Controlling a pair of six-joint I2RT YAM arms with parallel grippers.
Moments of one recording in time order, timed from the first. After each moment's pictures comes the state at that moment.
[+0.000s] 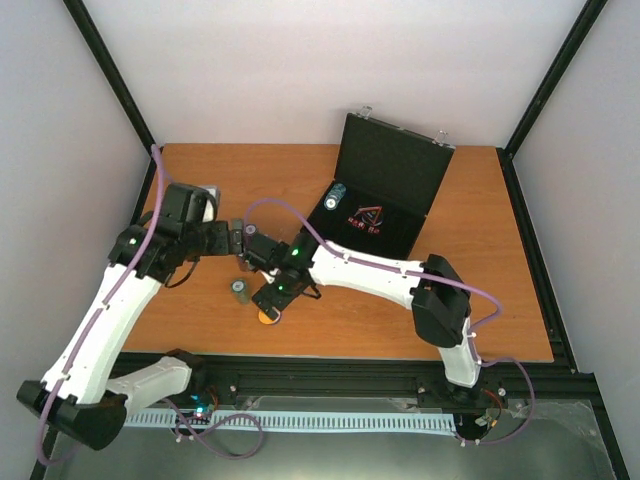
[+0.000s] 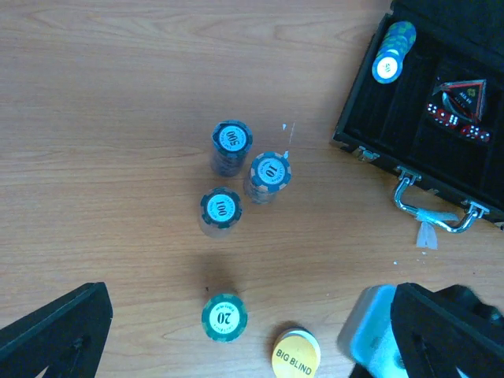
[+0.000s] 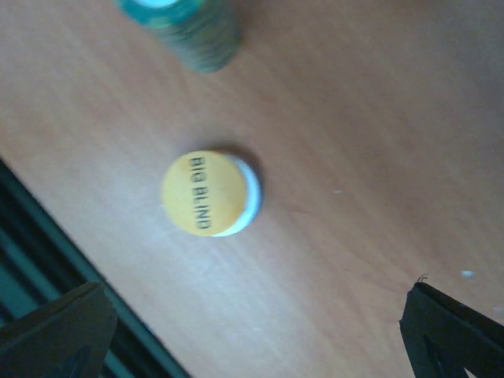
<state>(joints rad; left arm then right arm) -0.38 1.07 1.27 -1.08 -0.11 -0.37 1.12 1.99 1.73 -1.00 0.02 0.25</state>
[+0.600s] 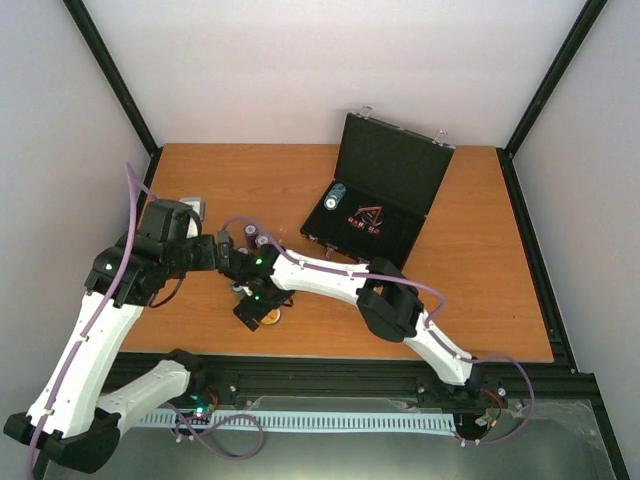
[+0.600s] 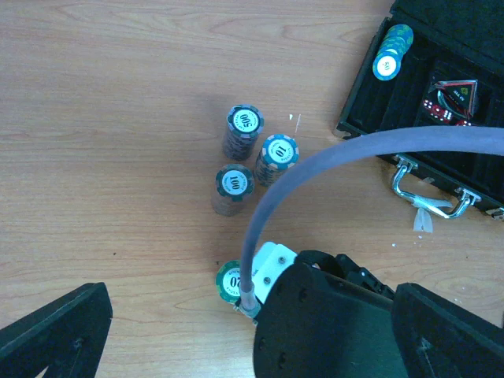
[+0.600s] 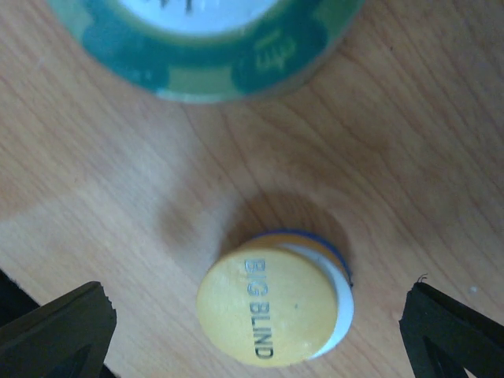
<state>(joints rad) -0.38 0.91 1.26 -1.18 -0.13 -0.39 1.18 2.31 2.00 -1.08 -0.08 0.30</state>
